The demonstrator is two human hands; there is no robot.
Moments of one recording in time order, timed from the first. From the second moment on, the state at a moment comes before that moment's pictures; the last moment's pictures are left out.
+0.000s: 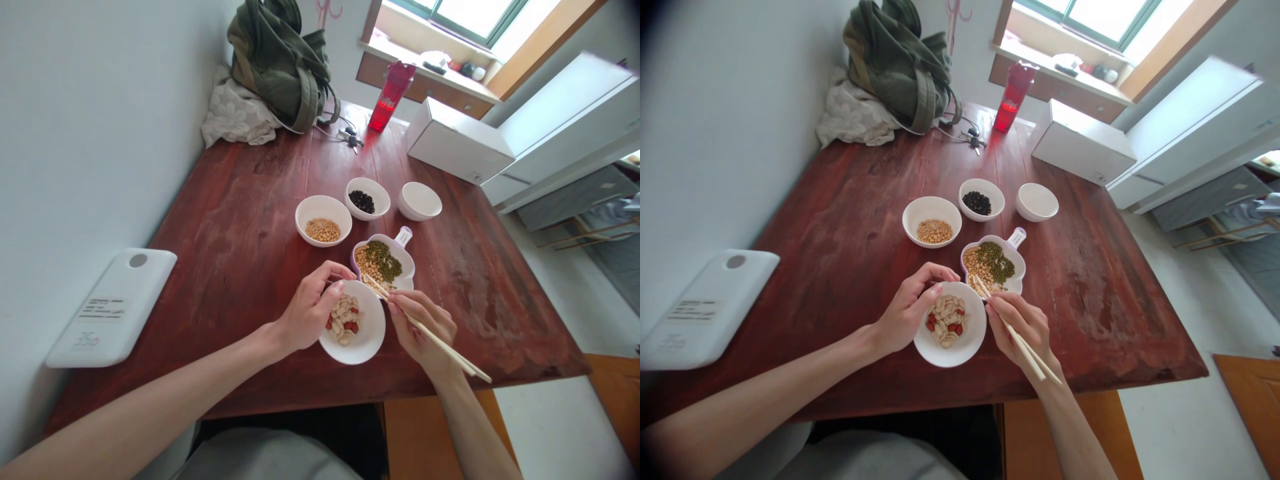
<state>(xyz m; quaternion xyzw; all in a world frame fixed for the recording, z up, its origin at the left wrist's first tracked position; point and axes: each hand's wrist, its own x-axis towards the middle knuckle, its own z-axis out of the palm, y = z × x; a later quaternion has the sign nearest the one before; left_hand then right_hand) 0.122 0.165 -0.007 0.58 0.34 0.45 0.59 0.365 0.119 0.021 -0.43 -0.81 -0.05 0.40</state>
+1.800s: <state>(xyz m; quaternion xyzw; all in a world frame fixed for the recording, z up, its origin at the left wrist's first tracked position) 0.123 0.165 -0.007 0.57 0.34 0.45 0.60 0.375 0.112 0.012 -0.48 -0.75 0.06 0.46</state>
